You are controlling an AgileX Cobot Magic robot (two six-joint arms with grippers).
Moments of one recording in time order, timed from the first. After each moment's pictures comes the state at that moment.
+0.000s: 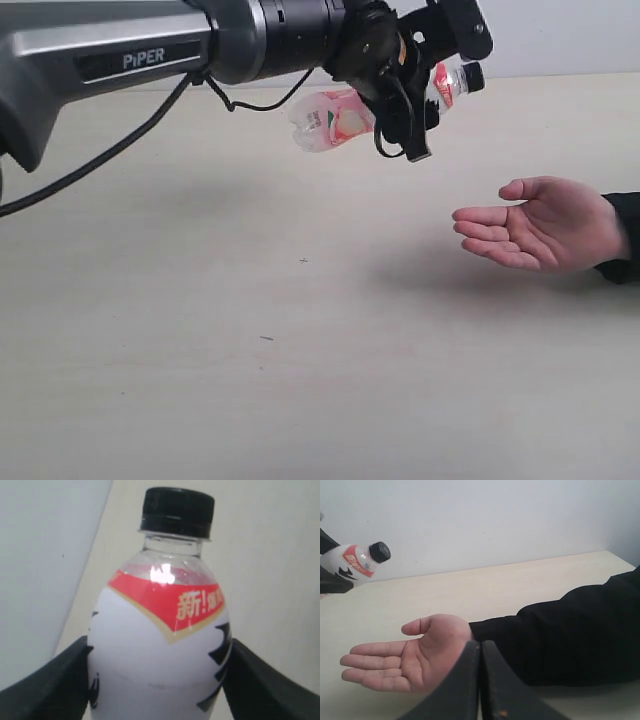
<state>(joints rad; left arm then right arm) -0.83 2.28 -1.96 0.31 0.55 0.40 0.13 0.01 0.00 -0.15 0.27 0.26</state>
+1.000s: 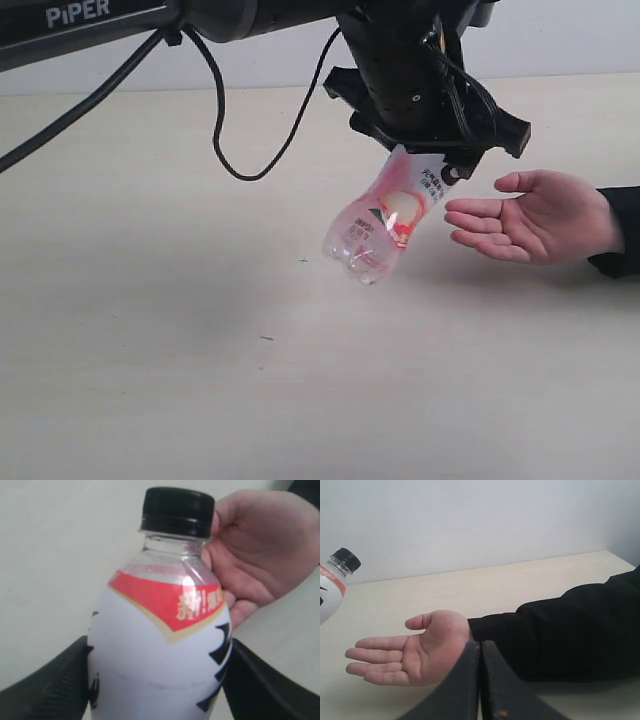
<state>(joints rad) -0.92 2.15 -1.96 0.02 0.96 -0.27 0.13 0.01 0.00 -0.15 0.27 0.26</state>
